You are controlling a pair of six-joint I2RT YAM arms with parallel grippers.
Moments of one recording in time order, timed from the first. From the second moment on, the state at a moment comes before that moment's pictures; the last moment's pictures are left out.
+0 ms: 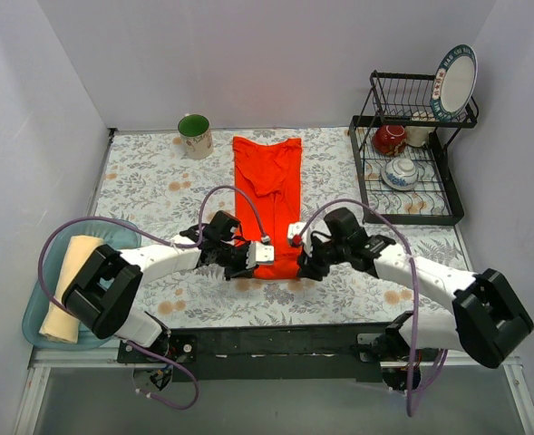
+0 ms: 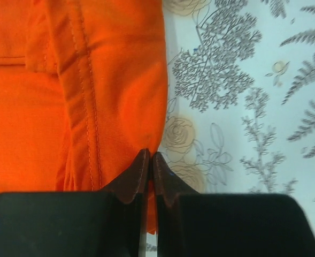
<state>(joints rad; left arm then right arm) -0.66 1.47 0.69 -0.25 0.57 0.82 0.64 1.29 0.66 -0.22 -0.62 -0.46</state>
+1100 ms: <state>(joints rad) -0.51 1.71 0.95 -0.47 1.00 0.43 1.08 1.07 0.33 0.16 -0.14 -0.59</state>
